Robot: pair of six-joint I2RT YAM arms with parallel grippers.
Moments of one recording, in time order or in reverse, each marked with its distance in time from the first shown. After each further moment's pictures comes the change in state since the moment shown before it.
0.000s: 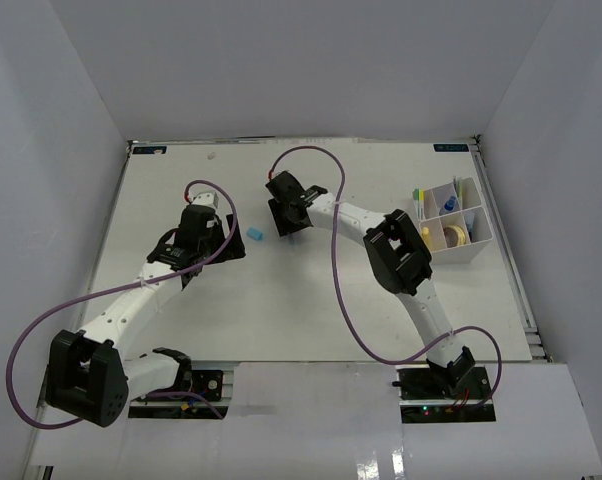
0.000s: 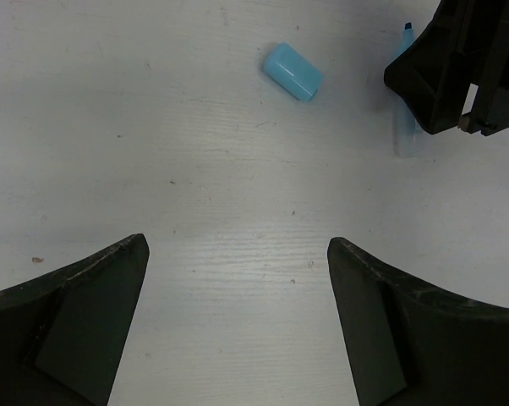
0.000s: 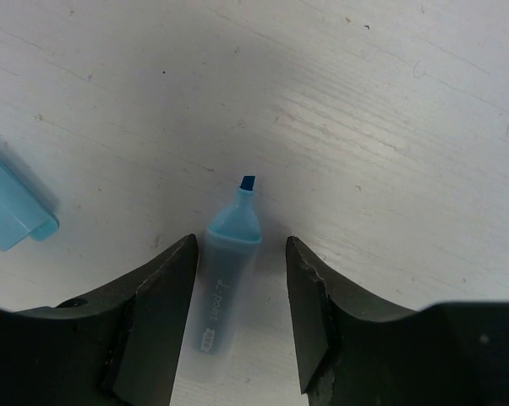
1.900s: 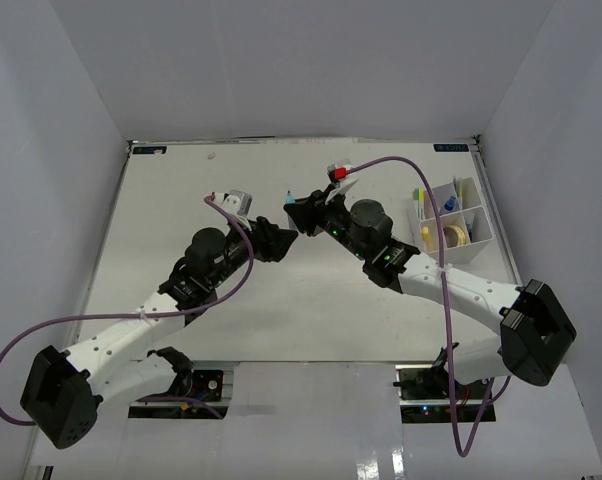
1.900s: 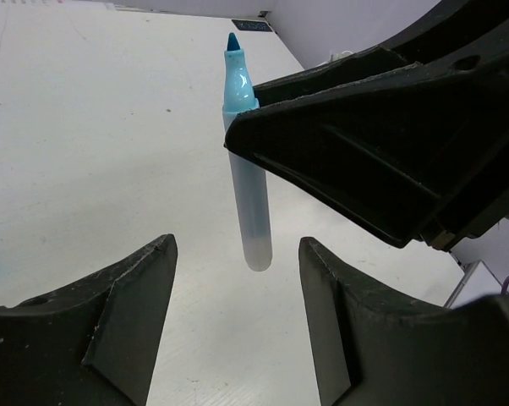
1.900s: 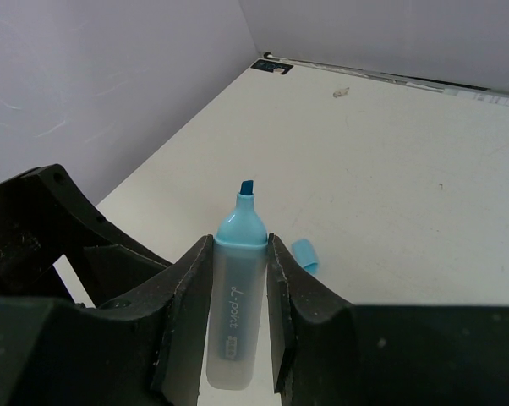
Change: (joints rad) left arm -0.341 -0.171 -0.164 0.687 0.160 -0.062; right arm 0.080 -0.964 -0.980 1.027 -0.139 0.063
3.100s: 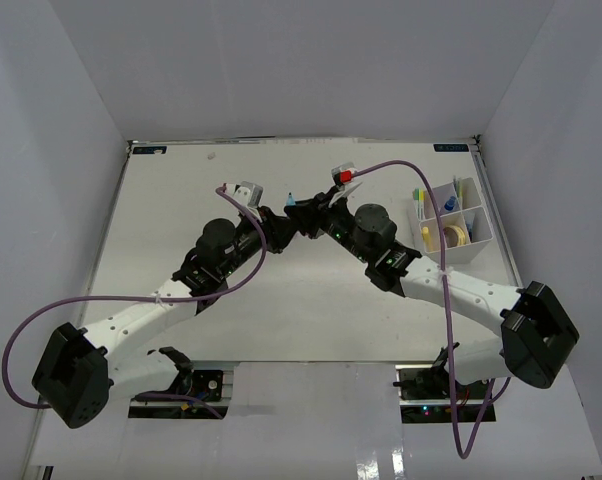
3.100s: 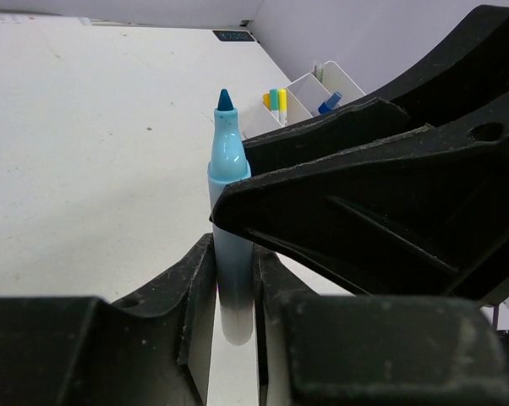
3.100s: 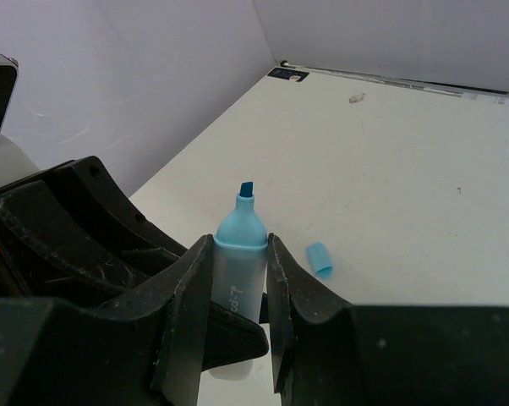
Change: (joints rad) left arm -0.005 0.136 0.052 0.117 0.037 0.002; right arm -0.002 -0.017 -0.047 0.067 -0.033 0.034
